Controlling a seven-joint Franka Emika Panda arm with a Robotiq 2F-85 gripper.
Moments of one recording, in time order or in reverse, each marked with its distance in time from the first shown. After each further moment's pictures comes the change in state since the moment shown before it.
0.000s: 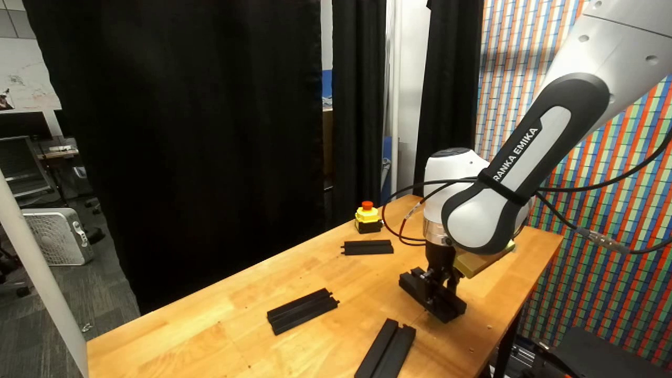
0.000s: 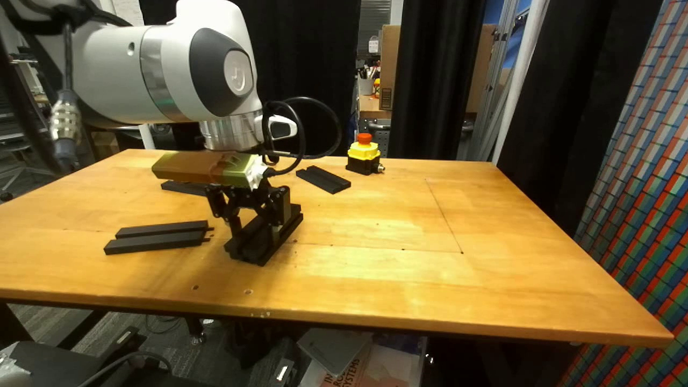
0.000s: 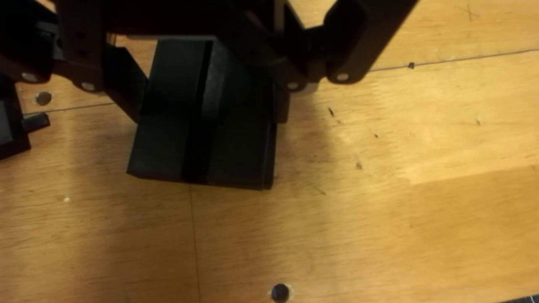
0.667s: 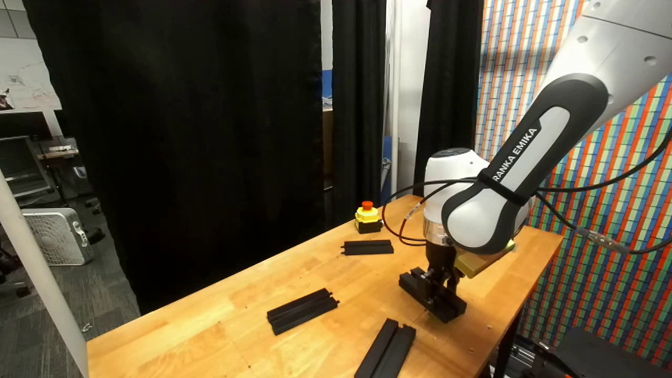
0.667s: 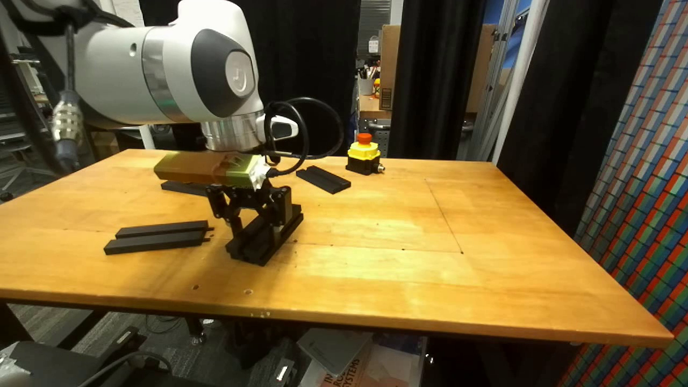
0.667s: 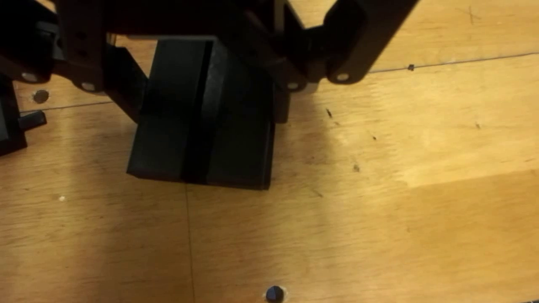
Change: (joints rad) arm 0.000 0.004 -0.005 0.001 0.000 0.002 -0.018
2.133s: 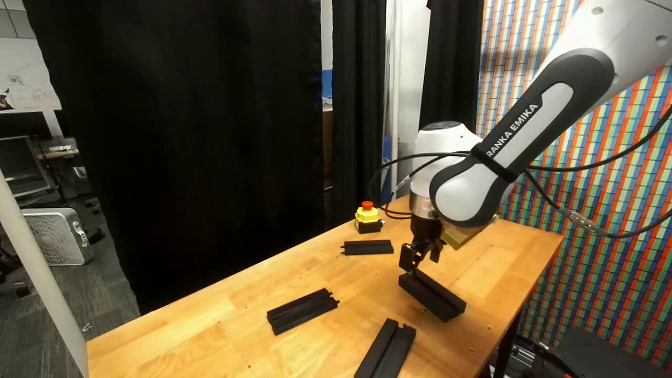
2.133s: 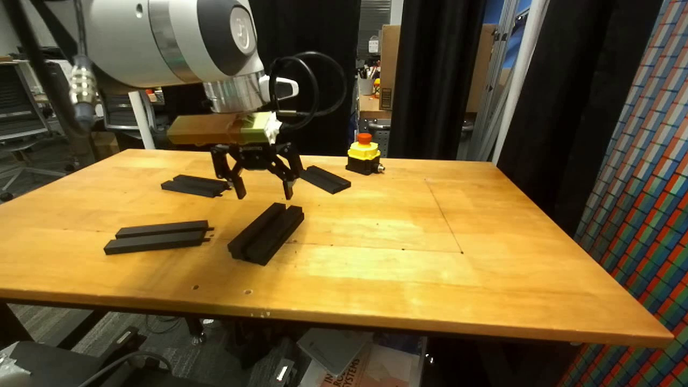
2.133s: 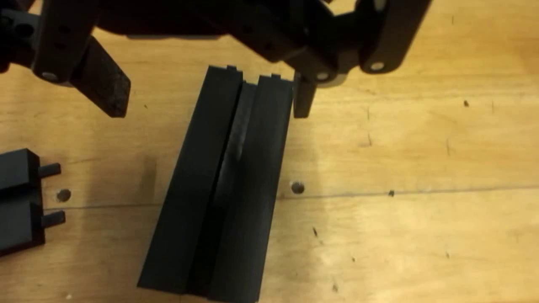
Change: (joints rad) arm 0.002 -0.050 0.009 0.097 -0.045 -0.044 -0.050
